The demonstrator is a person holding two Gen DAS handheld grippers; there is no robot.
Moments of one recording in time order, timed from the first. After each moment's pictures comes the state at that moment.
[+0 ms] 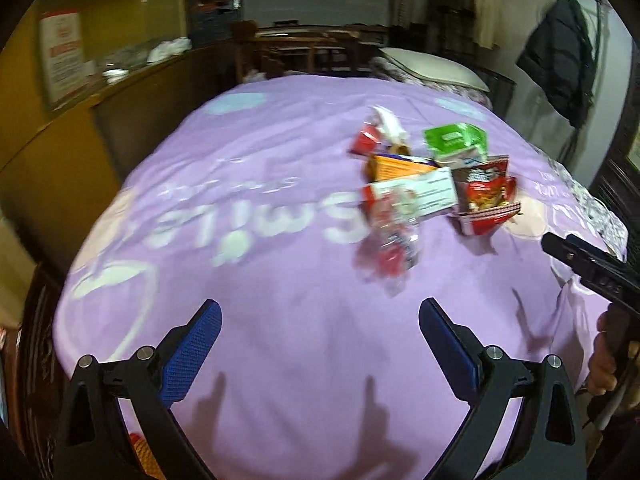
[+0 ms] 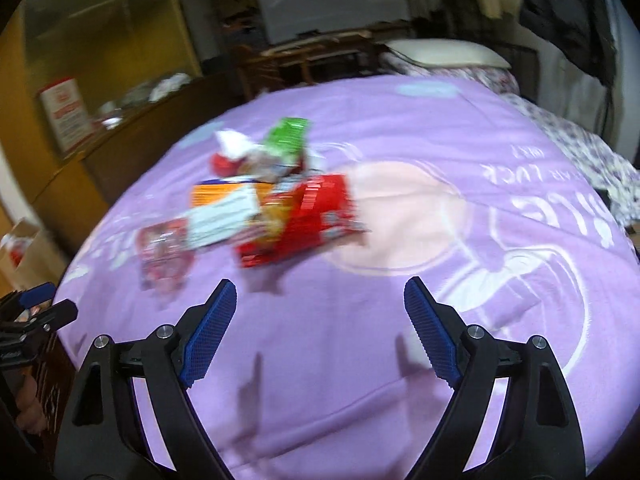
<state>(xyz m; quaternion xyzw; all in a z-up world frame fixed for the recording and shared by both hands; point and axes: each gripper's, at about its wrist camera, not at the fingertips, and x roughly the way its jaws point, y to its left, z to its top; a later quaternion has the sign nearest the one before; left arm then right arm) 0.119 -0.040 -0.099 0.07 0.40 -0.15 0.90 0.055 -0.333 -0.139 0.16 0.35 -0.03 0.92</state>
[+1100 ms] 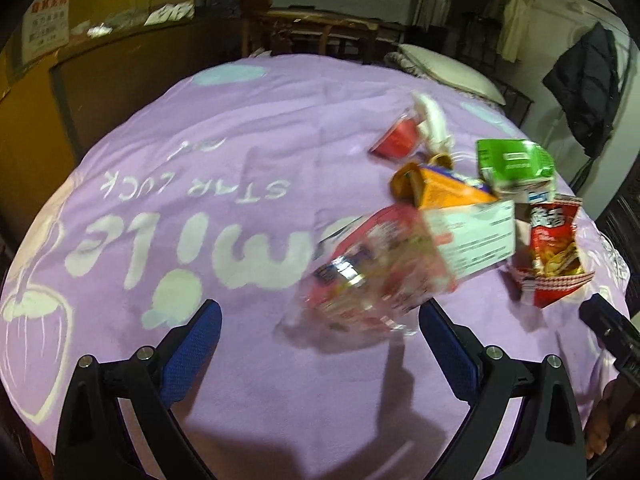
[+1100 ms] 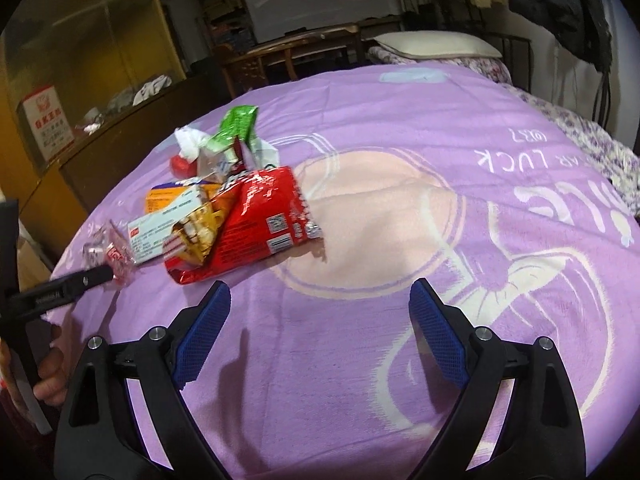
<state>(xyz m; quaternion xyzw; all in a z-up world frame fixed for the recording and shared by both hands) 0.214 -0.058 -0.148 0.01 0.42 -0.14 0.90 0.078 -0.341 -0.165 0.16 0.35 -0.02 0.92</state>
